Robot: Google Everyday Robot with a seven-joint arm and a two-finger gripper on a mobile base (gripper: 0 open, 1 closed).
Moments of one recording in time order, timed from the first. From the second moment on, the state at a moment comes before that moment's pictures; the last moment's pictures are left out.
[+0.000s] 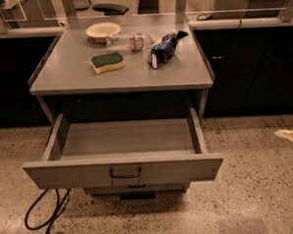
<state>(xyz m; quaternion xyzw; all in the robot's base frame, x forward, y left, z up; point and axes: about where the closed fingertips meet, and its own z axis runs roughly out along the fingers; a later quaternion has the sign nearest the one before) 0.382 -0.323 0.778 -0.61 0.75 0.10 0.23</state>
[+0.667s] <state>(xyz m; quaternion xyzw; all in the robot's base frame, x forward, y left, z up) 0.367 -0.320 0.725 -0.61 0.75 0.16 0.20</state>
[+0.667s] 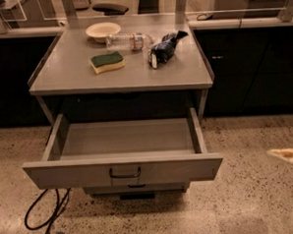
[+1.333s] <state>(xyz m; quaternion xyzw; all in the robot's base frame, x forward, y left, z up) 0.296 -0.258 0.642 -0.63 0.72 0.24 0.15</state>
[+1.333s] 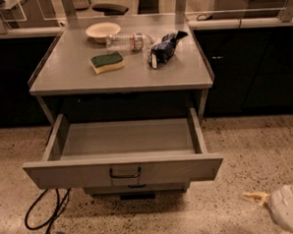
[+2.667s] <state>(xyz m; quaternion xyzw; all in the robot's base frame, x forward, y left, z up) 0.294 -0.173 0.636 -0.71 0.61 0.30 0.20</state>
